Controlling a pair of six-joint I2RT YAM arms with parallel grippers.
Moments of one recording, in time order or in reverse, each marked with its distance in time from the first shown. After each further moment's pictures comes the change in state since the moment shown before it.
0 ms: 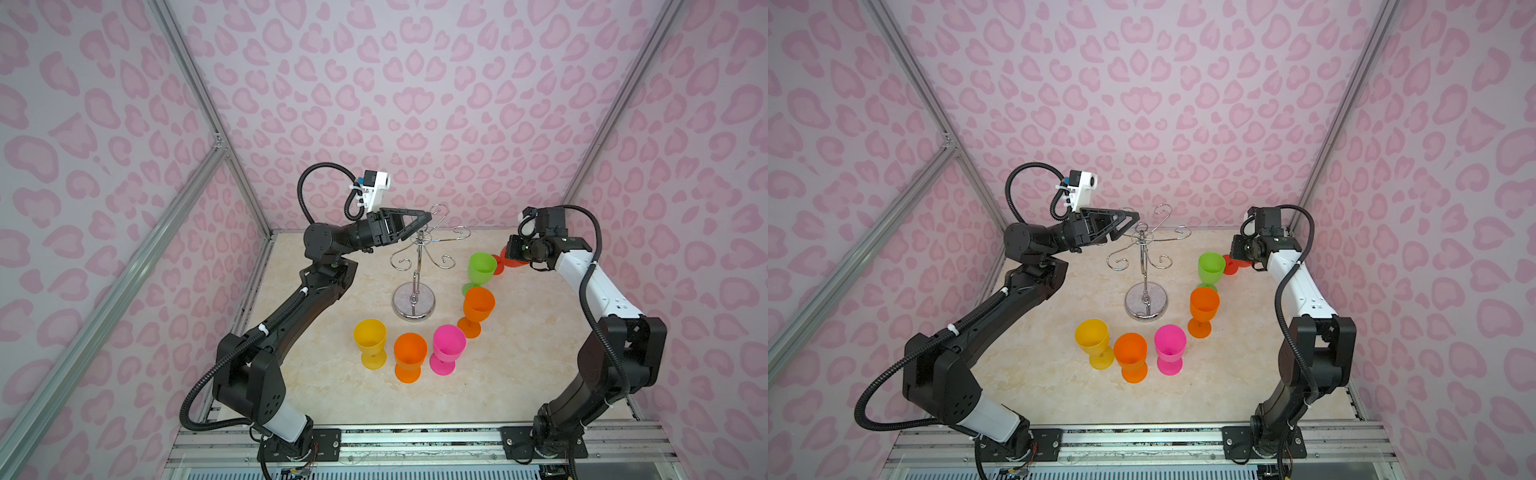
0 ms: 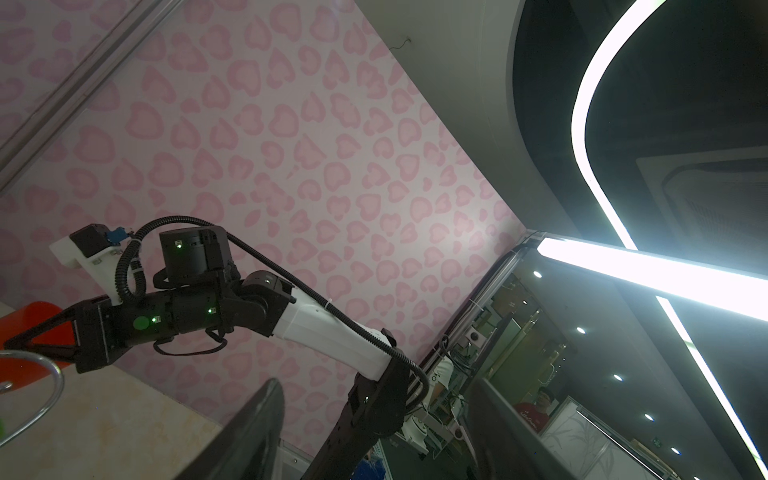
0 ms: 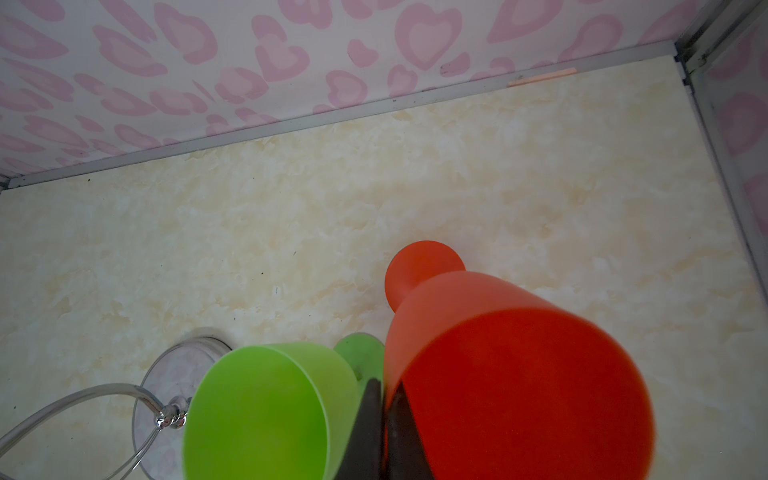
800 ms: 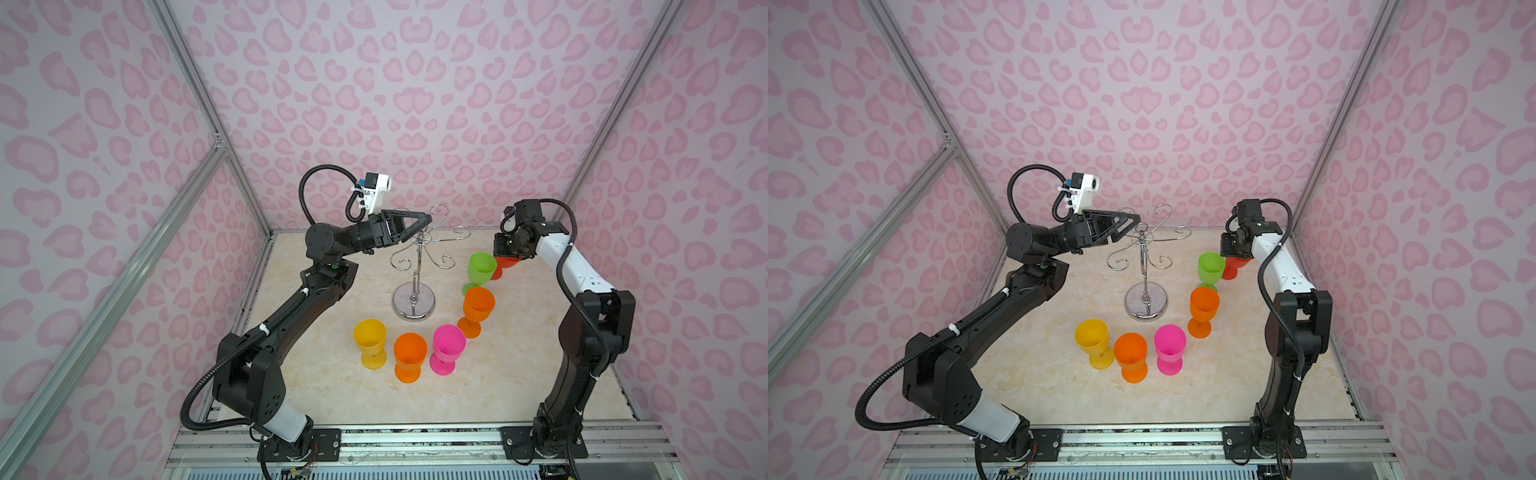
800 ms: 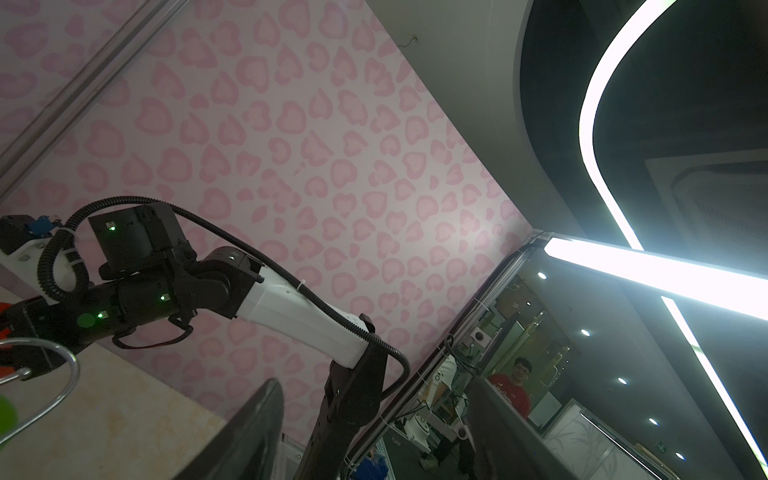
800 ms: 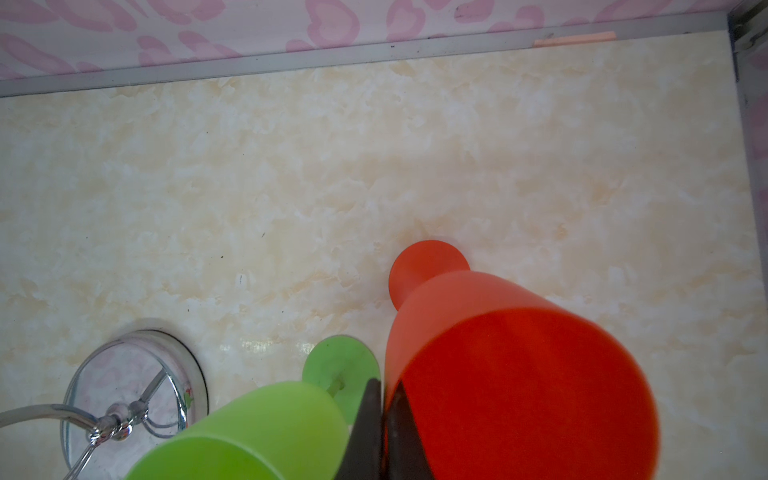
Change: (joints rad) left arm 0.002 -0.004 -0.016 -0.018 0.001 0.021; right arm 0.063 0.232 0.263 -0.195 0.097 -0.066
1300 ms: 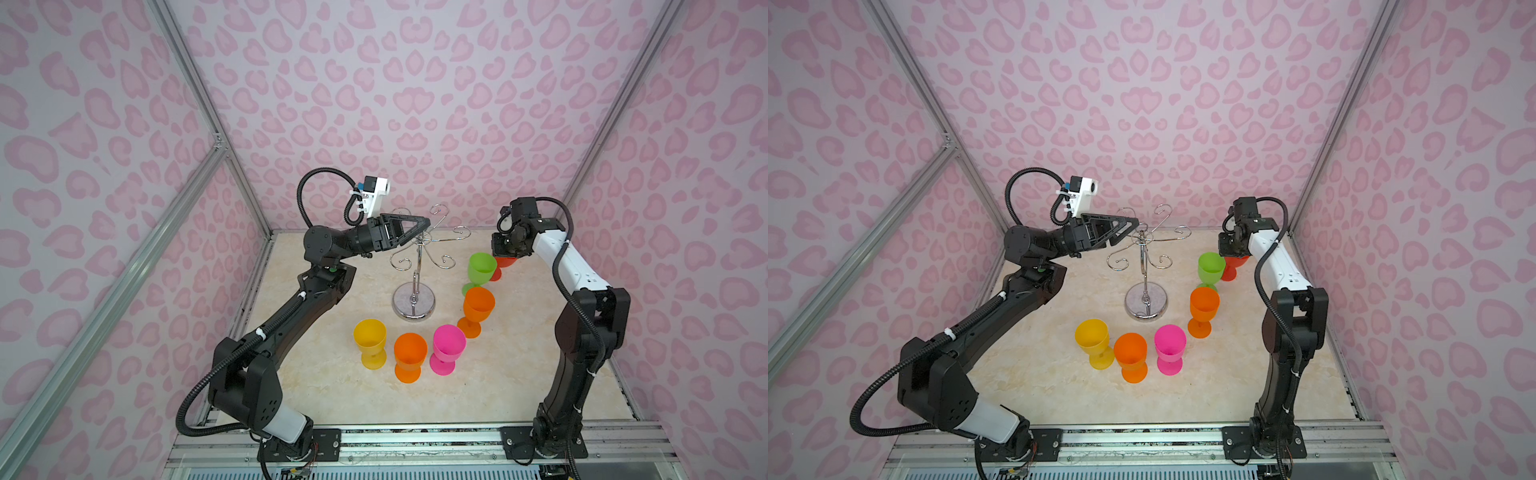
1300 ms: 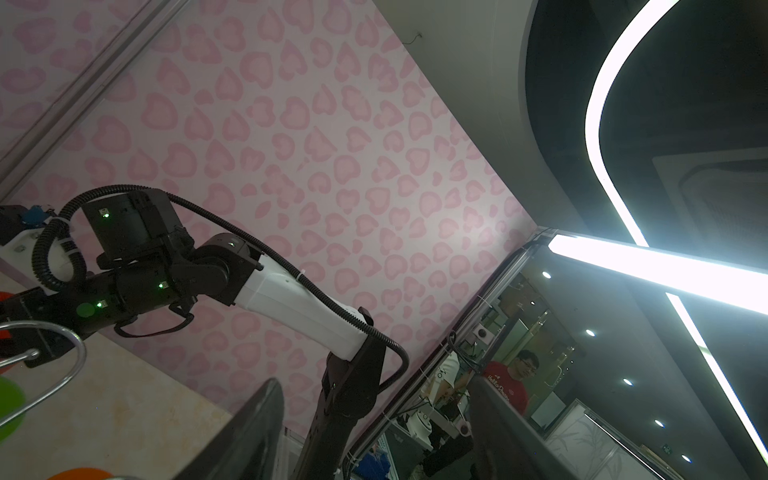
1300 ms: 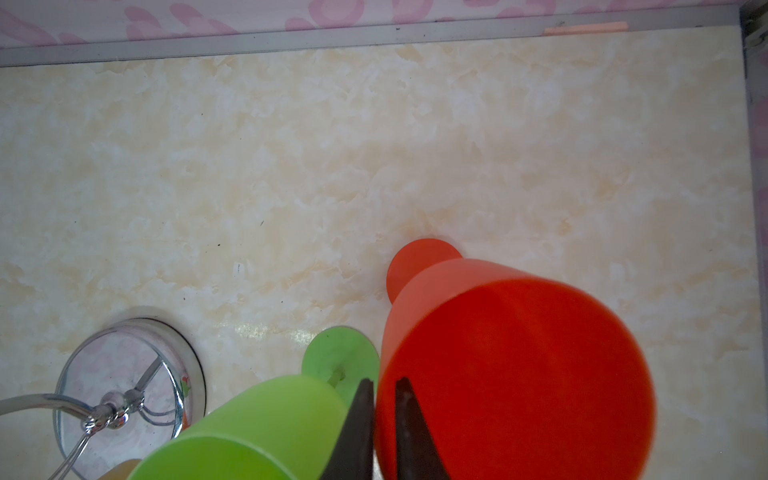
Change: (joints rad) left arm 0.002 -0.029 -0.038 -0.012 0.004 0.023; right arm 0.016 0.021 0.043 -0.053 0.014 -0.009
